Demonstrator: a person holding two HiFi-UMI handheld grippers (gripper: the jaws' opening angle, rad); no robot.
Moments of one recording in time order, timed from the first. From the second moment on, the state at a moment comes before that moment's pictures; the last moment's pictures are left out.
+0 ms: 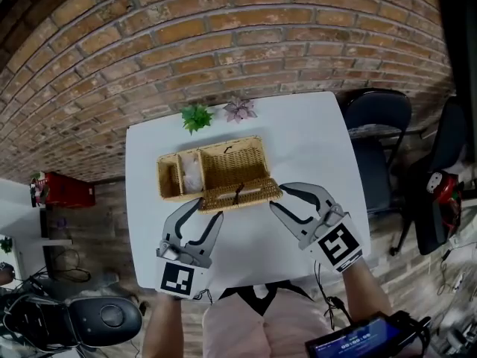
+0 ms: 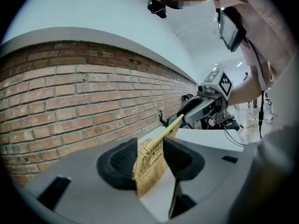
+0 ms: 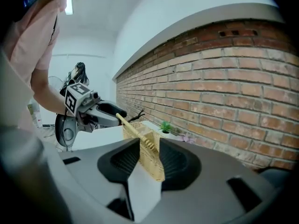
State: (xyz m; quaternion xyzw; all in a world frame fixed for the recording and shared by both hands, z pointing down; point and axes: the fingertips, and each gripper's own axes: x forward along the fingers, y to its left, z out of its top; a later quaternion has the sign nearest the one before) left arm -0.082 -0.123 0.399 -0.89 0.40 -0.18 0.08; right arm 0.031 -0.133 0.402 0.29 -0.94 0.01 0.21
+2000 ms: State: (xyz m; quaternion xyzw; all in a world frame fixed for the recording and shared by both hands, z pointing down) left arm -0.155 -0.198 0.371 -0.82 0.57 -0.02 -0.09; right arm 0.023 -0.263 0.428 0.35 -0.92 0.09 0.18
